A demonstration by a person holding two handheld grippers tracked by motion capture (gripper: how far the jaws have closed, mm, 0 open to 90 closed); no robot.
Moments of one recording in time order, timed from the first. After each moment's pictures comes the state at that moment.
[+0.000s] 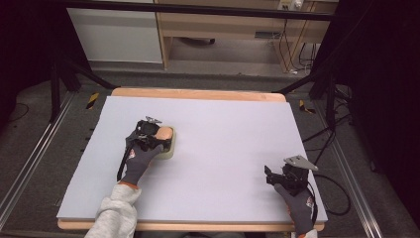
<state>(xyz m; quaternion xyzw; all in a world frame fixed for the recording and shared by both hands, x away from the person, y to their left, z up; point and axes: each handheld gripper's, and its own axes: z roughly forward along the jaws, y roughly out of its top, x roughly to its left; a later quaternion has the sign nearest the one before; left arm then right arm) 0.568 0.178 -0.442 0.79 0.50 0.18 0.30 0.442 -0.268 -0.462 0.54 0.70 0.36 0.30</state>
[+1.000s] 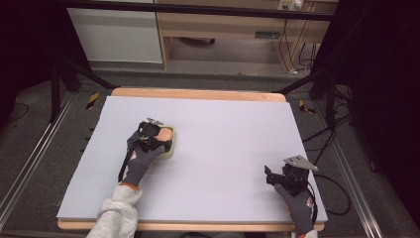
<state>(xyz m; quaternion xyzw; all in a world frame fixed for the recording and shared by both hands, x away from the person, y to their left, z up) 0.568 0.175 -0.447 0.79 0.50 0.19 0.29 0.442 -0.268 -0.462 0.54 0.70 0.35 0.31</state>
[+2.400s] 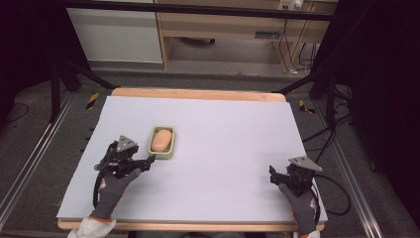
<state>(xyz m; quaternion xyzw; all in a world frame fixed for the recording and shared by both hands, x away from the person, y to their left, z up) 0.472 0.232 -0.430 0.76 0.47 0.22 0.39 0.442 -0.280 -0.466 0.56 0.68 0.34 0.32</state>
